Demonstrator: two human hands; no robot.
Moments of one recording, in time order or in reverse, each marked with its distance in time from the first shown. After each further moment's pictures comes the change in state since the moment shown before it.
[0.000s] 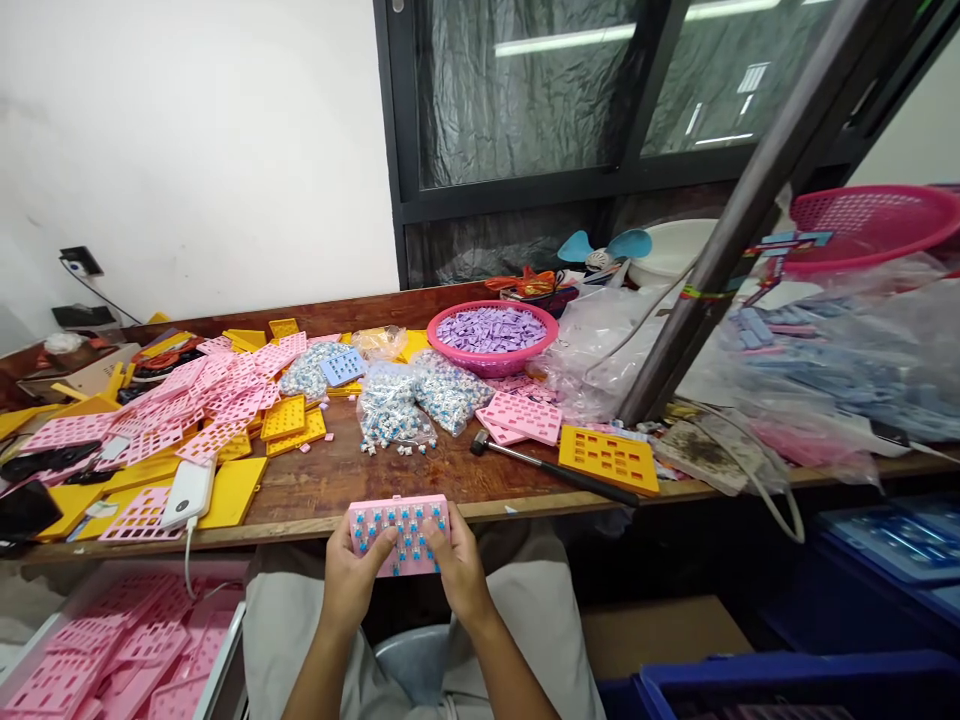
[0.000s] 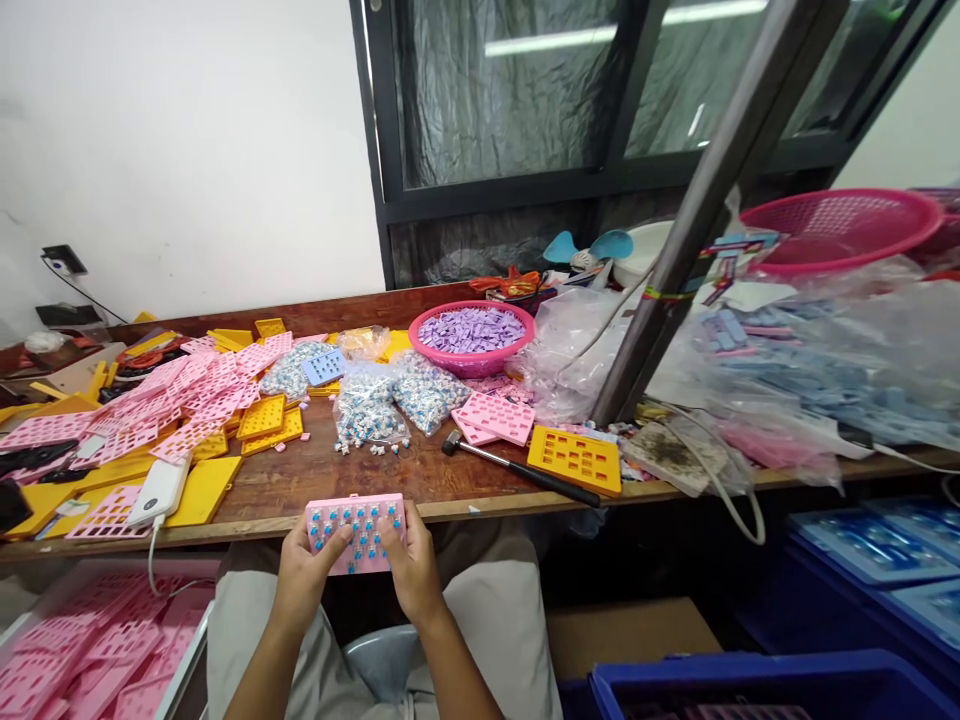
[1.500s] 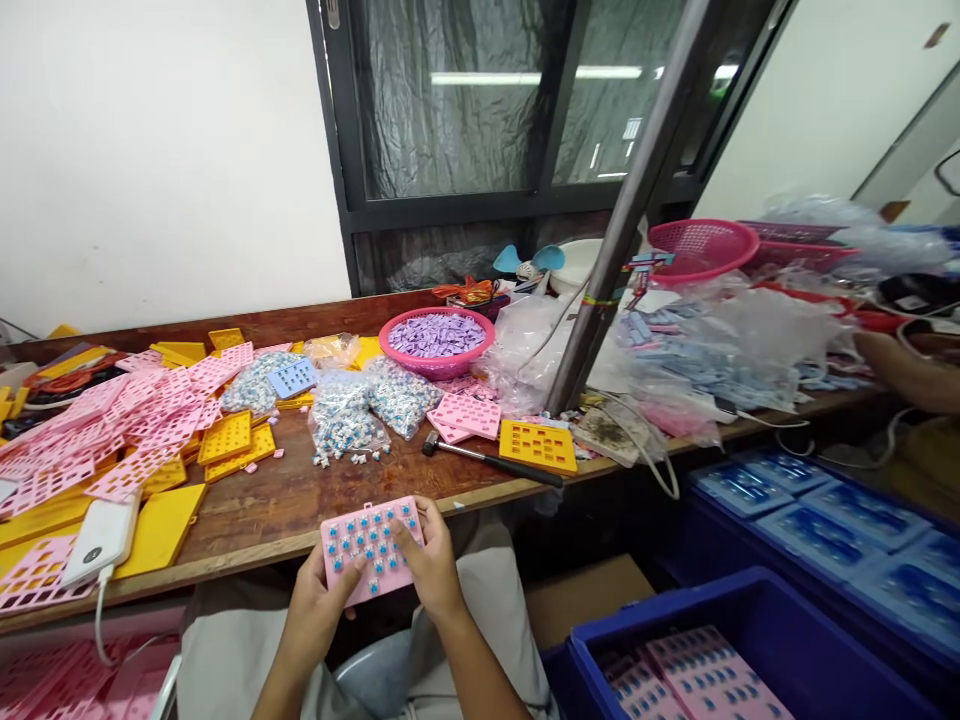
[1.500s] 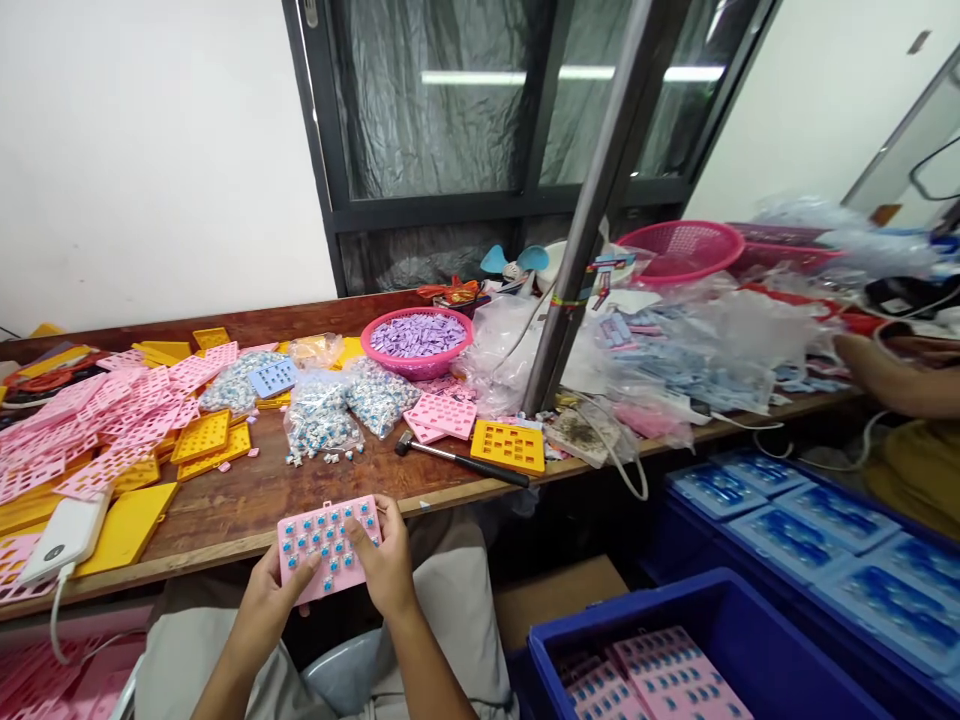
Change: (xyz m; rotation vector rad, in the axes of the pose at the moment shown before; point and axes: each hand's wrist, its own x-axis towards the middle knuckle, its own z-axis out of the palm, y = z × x) left_hand -0.007 -0.022 0.007 0.103 -0.169 -0.133; right_hand -0.003 -0.003 -0.022 0.012 0.126 -0.015
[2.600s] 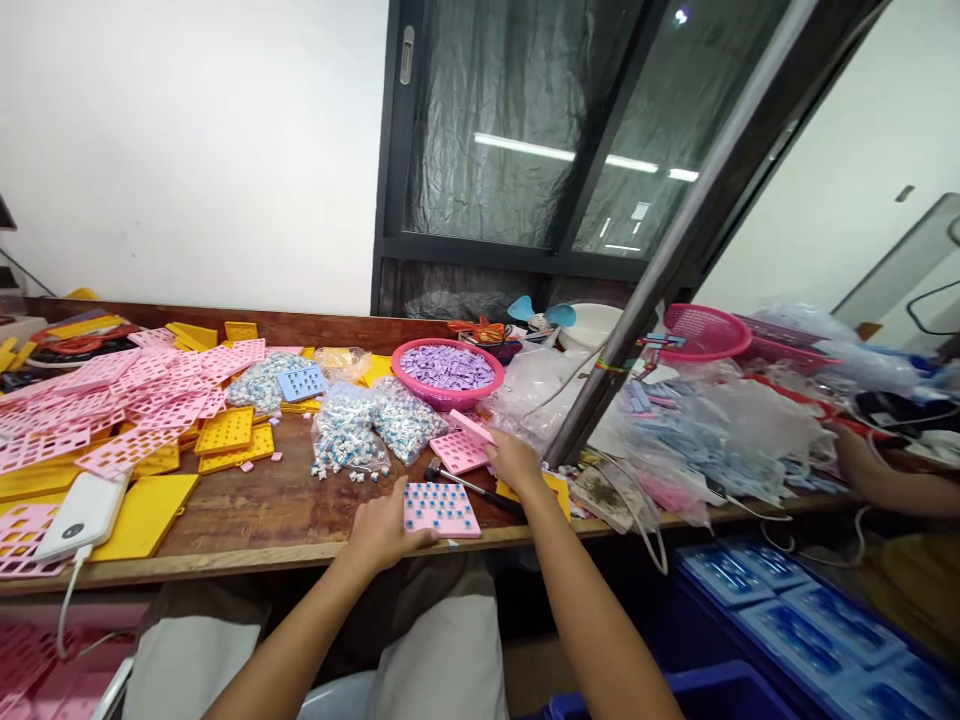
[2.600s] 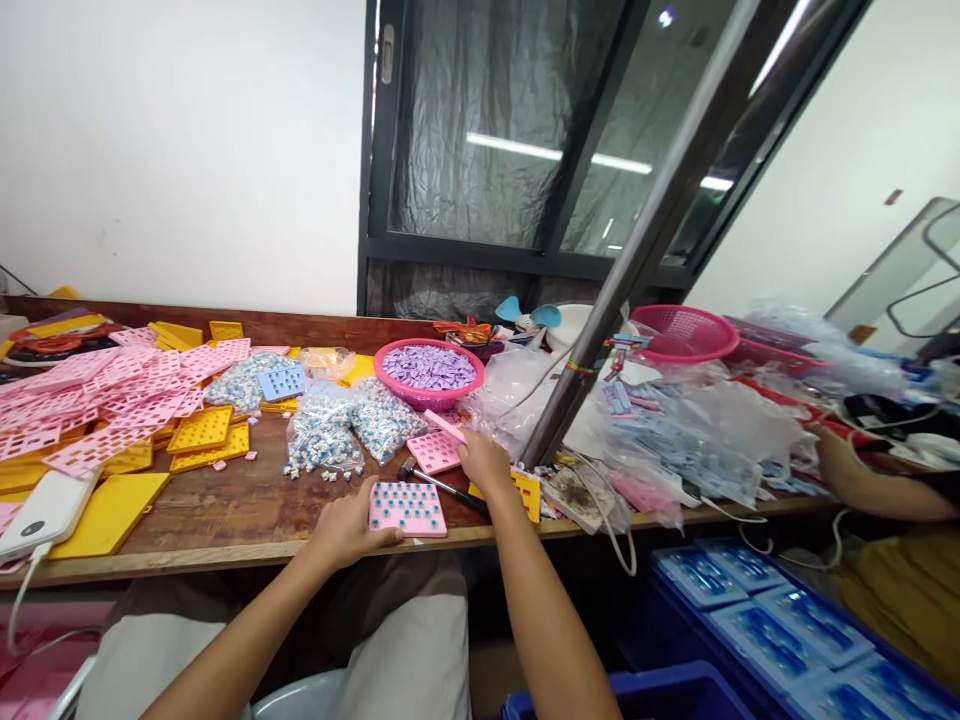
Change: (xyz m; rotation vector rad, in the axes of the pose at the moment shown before) left_hand 0.108 0.026 0.079 1.106 -0.204 0.268; right_hand 0.209 -0.087 -0.160 -1.651 -0.042 -0.150
